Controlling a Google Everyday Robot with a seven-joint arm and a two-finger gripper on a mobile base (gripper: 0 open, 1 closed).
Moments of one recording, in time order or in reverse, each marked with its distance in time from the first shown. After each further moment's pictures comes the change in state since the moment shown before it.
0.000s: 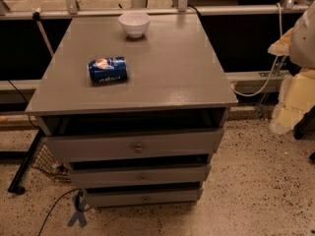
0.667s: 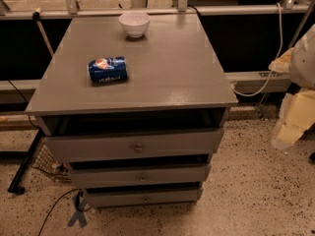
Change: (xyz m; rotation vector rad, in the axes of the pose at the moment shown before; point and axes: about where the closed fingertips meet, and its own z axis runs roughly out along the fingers) arm 0.015 0.013 0.025 -0.029 -0.001 0.008
